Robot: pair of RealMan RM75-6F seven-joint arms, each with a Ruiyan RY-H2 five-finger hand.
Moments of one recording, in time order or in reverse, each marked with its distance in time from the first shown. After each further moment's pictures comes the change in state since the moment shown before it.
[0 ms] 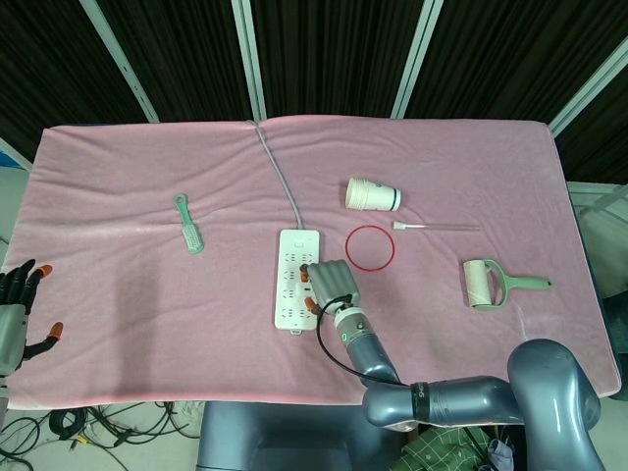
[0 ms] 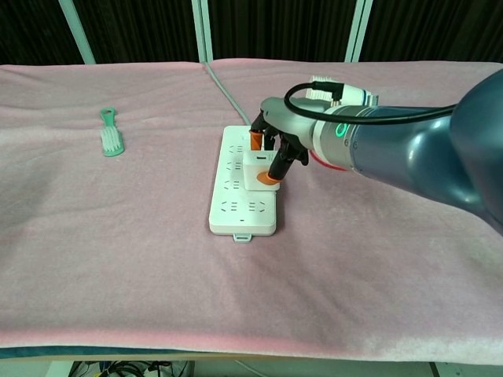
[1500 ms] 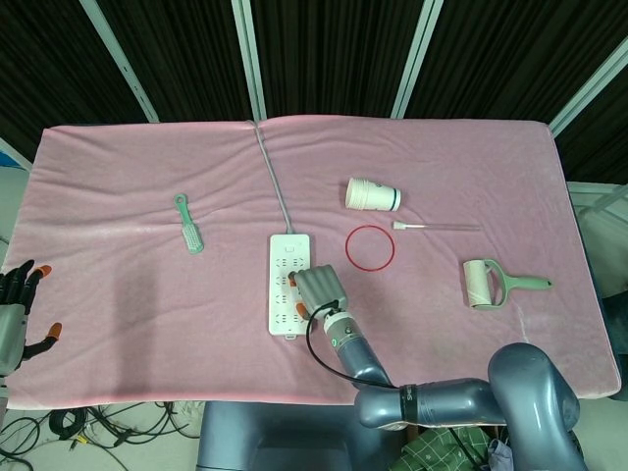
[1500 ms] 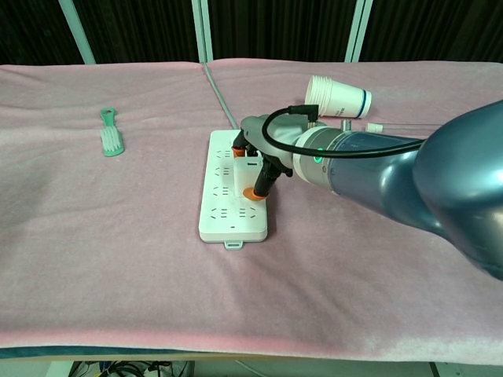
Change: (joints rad) left arm -0.002 0.004 0.000 -0.005 -0.013 -0.006 0.017; right arm 0.014 -0.074 -0.037 0.095 -0.059 -0.049 -0.032
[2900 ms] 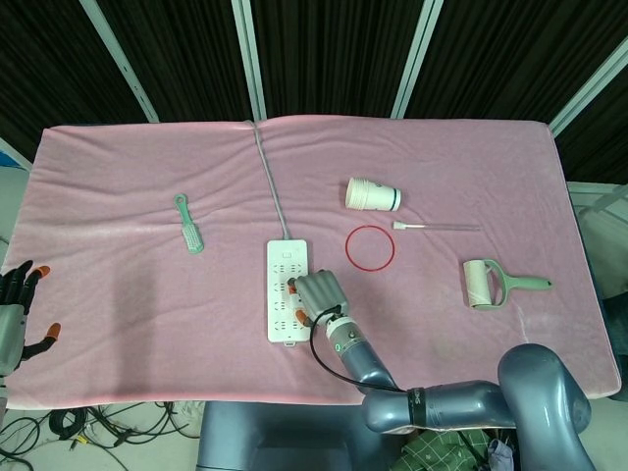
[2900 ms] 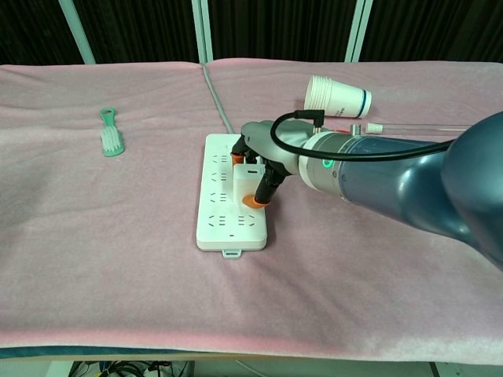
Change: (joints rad) left arm -0.001 0.003 -0.001 -0.005 -0.013 -0.003 0.014; right arm -0.032 0.034 -0.011 -0.046 -0.039 -0.029 0.039
